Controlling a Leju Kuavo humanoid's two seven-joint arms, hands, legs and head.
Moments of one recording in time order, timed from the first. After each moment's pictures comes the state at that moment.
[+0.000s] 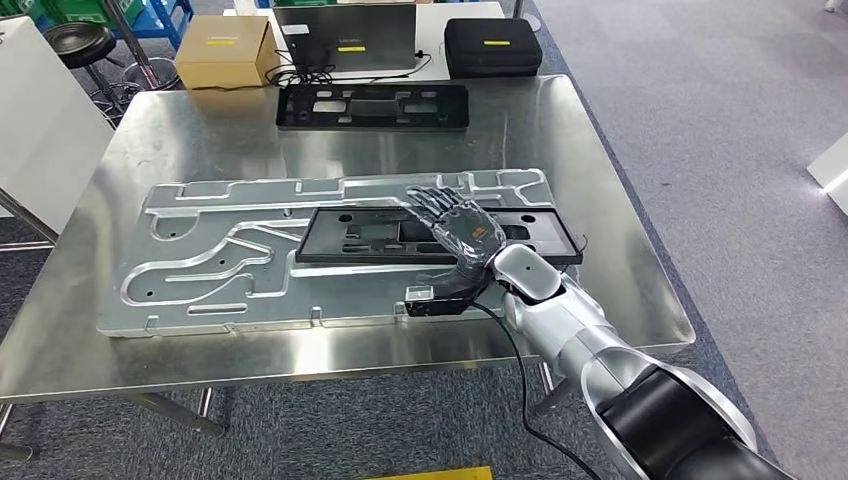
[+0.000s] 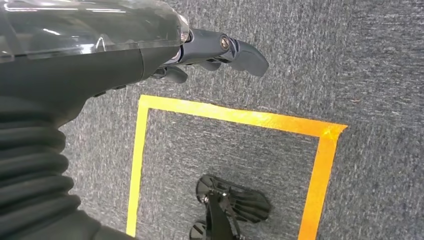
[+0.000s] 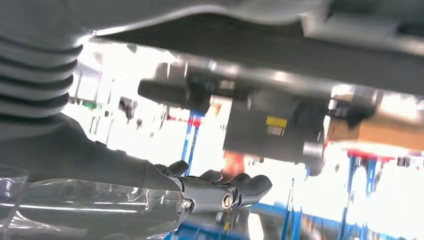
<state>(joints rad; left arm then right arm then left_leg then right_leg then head) -0.08 0.00 1.37 -0.24 -0.98 0.01 -0.36 -0.90 0.04 0.65 -0.45 1.16 -0.57 -0.39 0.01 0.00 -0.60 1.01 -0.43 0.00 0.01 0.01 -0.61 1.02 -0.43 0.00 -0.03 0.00</state>
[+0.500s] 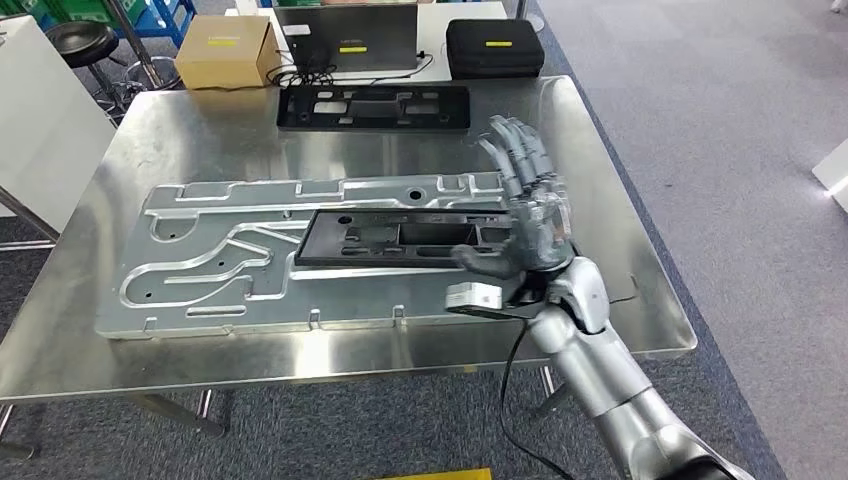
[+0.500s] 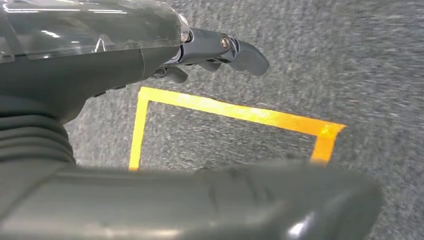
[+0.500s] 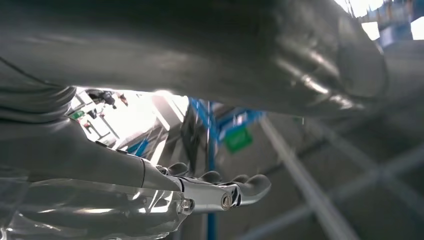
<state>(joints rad) -0.08 0.00 1.37 -0.24 -0.93 0.01 -0.35 -0.51 -0.11 0.38 -1.34 0.75 -0.69 -0.57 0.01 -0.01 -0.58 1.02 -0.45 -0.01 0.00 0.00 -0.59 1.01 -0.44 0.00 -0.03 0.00</state>
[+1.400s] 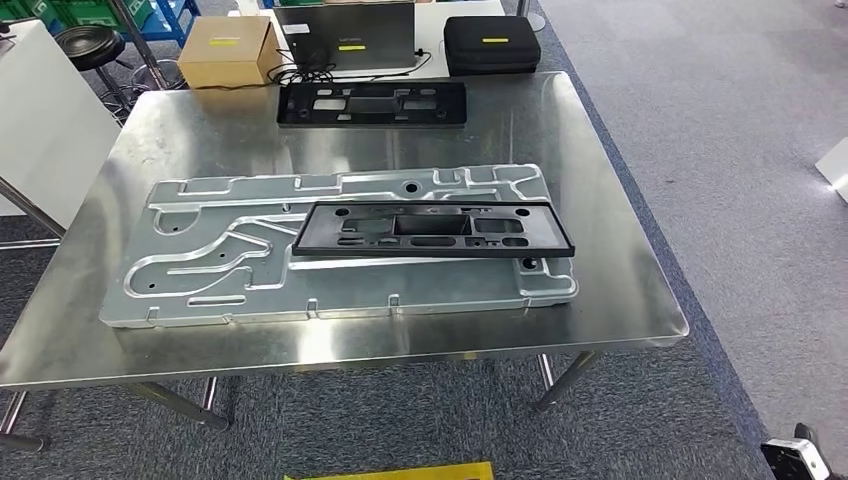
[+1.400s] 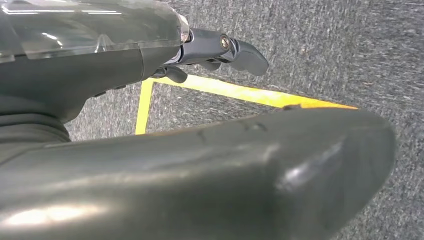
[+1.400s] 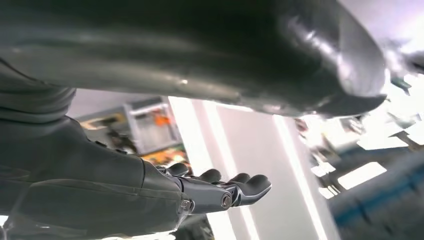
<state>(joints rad) -0.06 -0.03 1.40 -0.24 -0.93 -0.04 -0.40 0.18 -0.09 -0.89 -1.32 0.76 -0.55 -0.70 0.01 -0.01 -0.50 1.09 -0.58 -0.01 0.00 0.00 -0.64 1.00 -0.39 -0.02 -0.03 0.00</state>
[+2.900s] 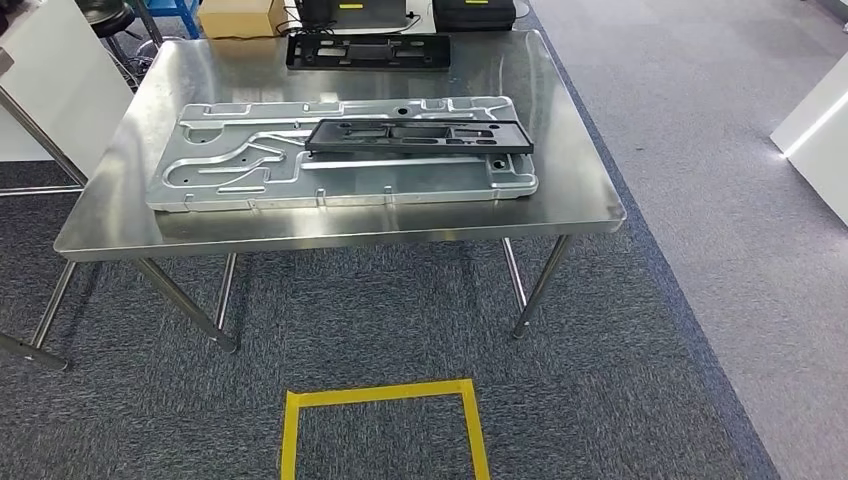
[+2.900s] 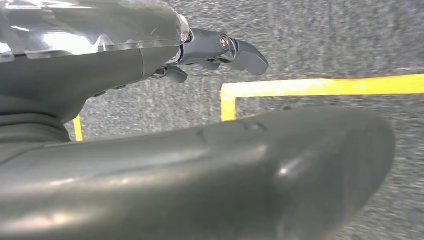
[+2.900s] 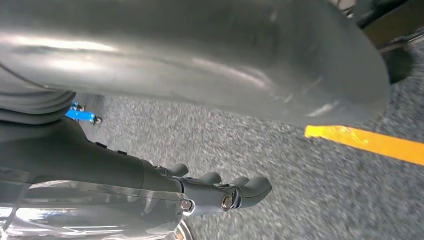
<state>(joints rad) -0.06 -0.03 1.34 -0.23 -1.09 -0.07 -0.34 -0.06 0.05 -1.03 -0.20 1.31 -0.03 -0.07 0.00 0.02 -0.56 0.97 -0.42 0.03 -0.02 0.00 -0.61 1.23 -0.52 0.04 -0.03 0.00</state>
